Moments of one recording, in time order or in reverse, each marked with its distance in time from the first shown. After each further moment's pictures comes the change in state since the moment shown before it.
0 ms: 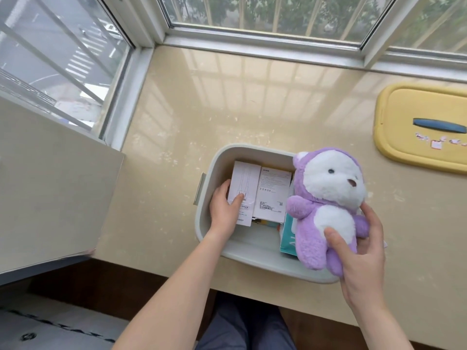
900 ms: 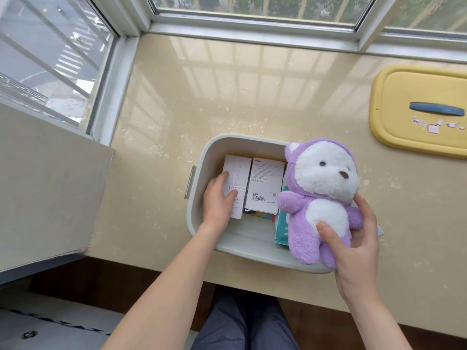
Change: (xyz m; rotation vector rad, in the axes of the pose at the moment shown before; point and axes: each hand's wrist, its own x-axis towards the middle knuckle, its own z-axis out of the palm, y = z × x) left_hand 0.004 -0.003 0.002 0.220 -0.009 0.072; right_hand -0.005 -0.004 0.001 0.030 -0.006 -0.013
